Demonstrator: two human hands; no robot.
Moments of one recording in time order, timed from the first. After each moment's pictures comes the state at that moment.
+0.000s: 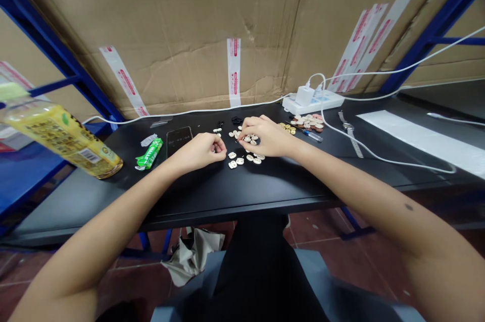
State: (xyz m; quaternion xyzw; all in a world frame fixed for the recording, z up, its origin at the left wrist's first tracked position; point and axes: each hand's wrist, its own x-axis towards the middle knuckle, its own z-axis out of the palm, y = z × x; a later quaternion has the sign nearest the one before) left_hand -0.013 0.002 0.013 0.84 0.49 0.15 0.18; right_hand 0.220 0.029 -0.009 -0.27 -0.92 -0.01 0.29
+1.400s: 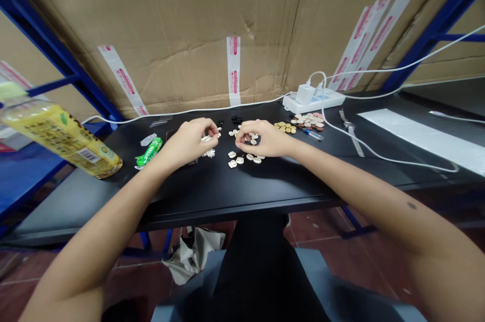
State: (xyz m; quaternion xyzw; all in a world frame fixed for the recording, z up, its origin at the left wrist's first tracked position) left_hand -0.023 0.001 0.031 0.85 0.48 0.20 0.05; right_hand 0.215 0.030 -0.011 -0.19 -0.91 0.14 0.35
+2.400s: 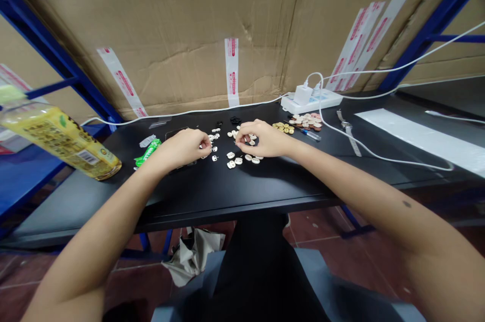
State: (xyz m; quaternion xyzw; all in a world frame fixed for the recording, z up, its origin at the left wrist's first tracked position) left_hand -0.035 0.007 0.033 0.85 0.52 0.04 0.05; right_hand 0.218 0.031 -0.011 -0.21 -0.92 0.09 0.32
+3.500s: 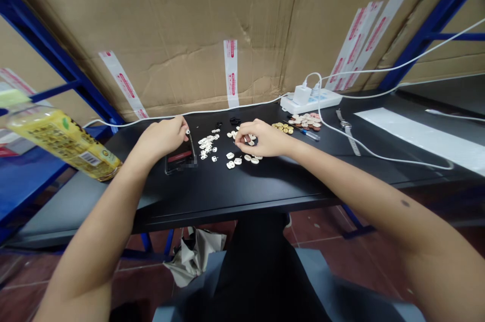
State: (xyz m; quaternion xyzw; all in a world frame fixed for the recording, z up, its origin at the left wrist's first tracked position) left_hand -0.067 0.023 0.048 0.75 0.65 0.04 -0.04; right_hand 0.219 0.031 -0.009 -0.21 -0.92 0.09 0.32
